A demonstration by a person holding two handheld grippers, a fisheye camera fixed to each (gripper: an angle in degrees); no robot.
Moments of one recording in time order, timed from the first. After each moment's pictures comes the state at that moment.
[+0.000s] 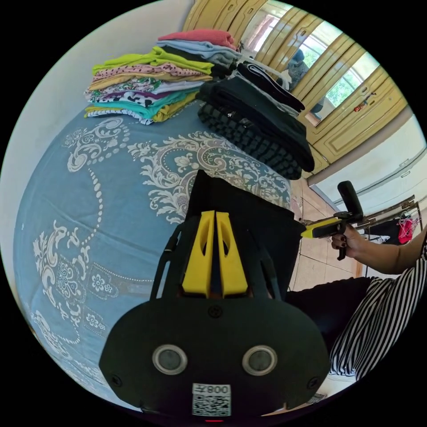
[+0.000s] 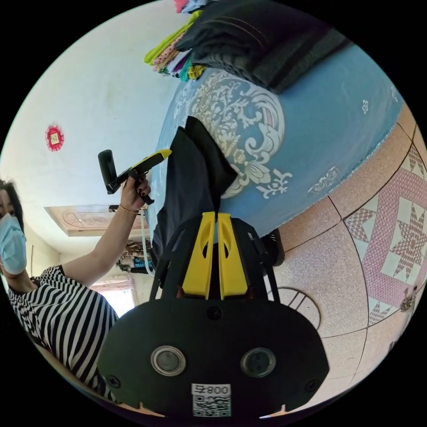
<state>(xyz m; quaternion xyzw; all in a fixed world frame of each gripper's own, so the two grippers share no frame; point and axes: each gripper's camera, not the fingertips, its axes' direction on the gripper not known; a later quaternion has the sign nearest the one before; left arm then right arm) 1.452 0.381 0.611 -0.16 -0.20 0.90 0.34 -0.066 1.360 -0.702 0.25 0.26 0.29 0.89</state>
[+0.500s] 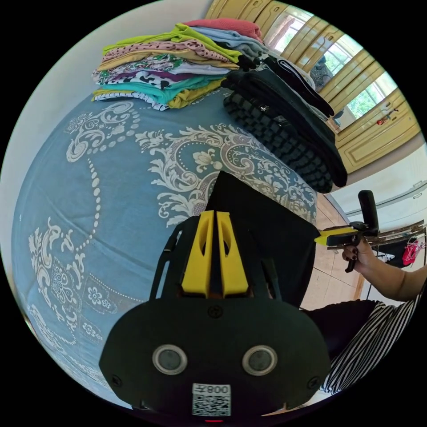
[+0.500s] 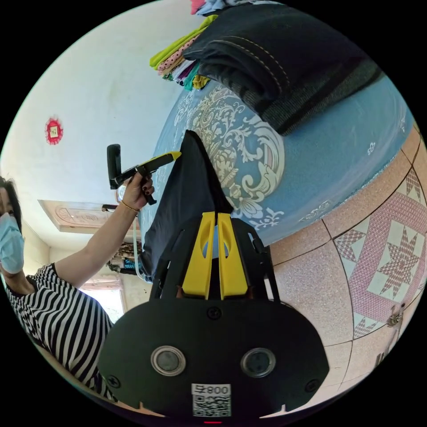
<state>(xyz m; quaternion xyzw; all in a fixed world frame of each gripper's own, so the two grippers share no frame) 1.449 0.355 0.532 -0.14 -0.24 0.89 0.37 -0.055 1.312 -0.686 0.25 0.29 0.28 0.88</state>
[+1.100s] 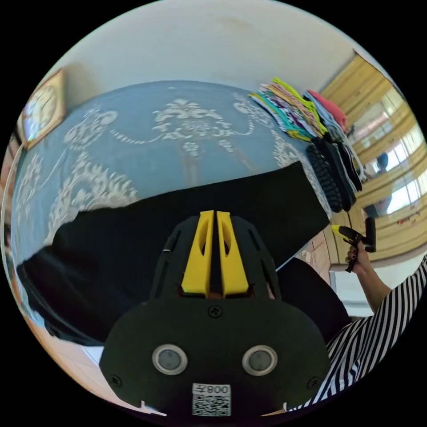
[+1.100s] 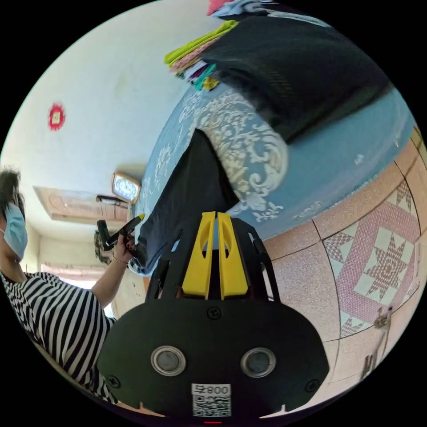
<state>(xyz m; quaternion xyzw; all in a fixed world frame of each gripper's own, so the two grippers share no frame) 1.328 0.178 0.145 0.05 -0.19 0.74 0.64 -0.101 1.244 -0.606 0.20 0.33 0.24 0.89</state>
